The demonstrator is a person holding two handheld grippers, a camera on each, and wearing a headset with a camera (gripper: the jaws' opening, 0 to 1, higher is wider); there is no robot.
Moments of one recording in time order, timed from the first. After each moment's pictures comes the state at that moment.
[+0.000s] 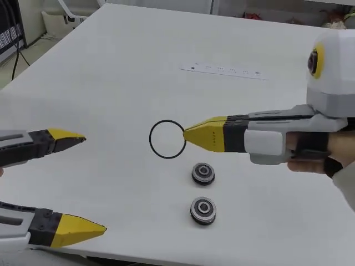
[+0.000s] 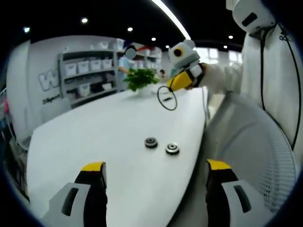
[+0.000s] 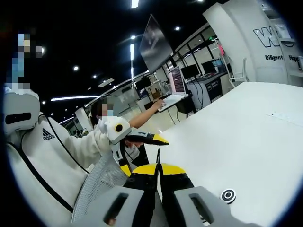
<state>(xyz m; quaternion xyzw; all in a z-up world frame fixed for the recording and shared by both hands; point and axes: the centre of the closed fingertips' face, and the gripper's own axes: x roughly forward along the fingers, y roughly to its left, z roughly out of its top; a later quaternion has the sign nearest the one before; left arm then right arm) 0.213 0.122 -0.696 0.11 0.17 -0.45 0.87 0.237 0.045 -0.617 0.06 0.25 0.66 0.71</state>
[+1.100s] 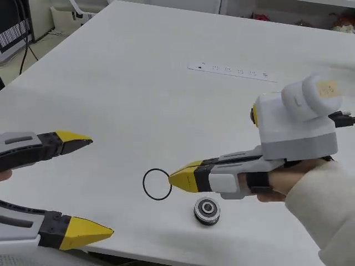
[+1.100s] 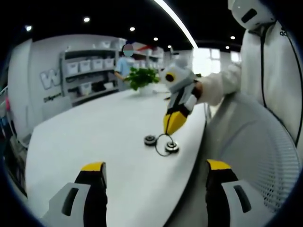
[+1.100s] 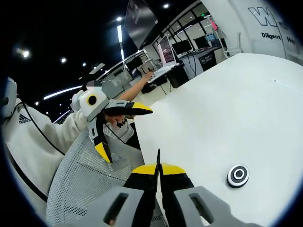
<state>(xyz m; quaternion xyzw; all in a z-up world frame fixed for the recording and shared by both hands) 0.210 0.119 -0.705 0.10 0.17 -0.44 0.87 0.238 0.056 -0.721 0.03 0.36 0.63 0.69</state>
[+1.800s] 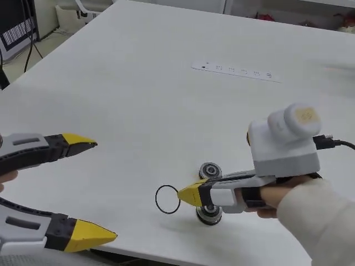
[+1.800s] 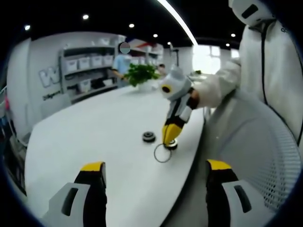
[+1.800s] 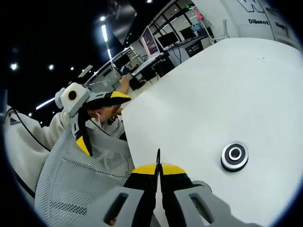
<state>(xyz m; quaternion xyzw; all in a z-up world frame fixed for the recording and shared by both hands) 0.206 0.115 -0.711 0.11 0.19 -0.44 0.87 0.241 0.044 -0.767 0.03 0.41 0.58 0.70</state>
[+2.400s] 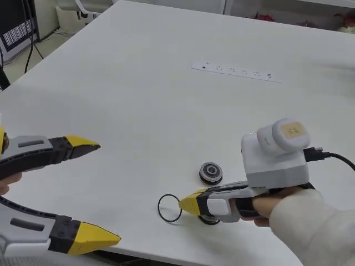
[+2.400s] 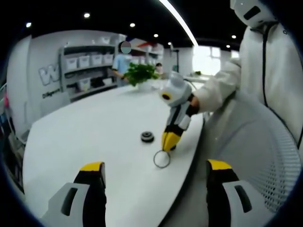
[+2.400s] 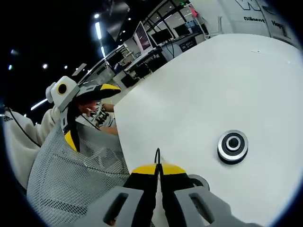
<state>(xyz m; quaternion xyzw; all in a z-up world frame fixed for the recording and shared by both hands) 0.206 0.113 -0.712 0.10 0.19 -0.44 0.87 0.246 0.039 -0.789 0.02 0.42 0.56 0.71</state>
